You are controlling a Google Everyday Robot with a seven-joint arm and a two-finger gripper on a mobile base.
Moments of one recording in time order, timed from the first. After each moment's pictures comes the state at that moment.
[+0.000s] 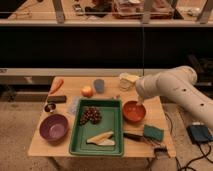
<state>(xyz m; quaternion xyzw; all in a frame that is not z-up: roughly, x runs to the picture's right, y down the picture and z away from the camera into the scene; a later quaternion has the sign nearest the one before) 0.130 0.002 0.677 0.01 -0.21 -0.28 0.94</state>
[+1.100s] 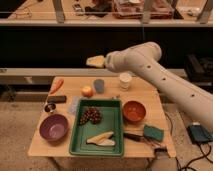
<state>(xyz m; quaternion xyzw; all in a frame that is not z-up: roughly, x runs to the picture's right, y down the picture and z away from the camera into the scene) -0.040 -0.124 0.666 0.23 -0.19 -0.66 0.69</state>
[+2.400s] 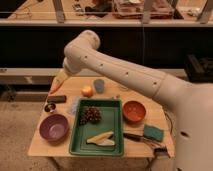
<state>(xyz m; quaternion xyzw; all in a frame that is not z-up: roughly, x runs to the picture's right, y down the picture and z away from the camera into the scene) -0.185 -0.084 0.716 0.14 -0.19 -0.91 0.35</state>
